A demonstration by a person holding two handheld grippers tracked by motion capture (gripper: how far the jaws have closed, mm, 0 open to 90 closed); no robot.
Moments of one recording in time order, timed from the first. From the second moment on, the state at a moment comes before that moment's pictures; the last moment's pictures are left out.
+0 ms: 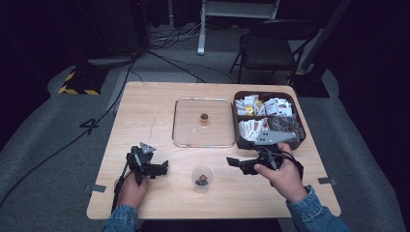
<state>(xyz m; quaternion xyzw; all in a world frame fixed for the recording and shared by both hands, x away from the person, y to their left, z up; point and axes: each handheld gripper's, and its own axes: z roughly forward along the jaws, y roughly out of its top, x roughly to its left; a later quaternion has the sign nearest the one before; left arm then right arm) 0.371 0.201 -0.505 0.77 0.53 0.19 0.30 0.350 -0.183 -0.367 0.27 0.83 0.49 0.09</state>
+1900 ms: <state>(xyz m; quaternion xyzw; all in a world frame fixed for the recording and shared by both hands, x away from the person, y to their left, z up) 0.371 0.201 -0.505 0.77 0.53 0.19 0.30 0.367 -0.296 -0.496 0.45 0.80 0.38 0.15</state>
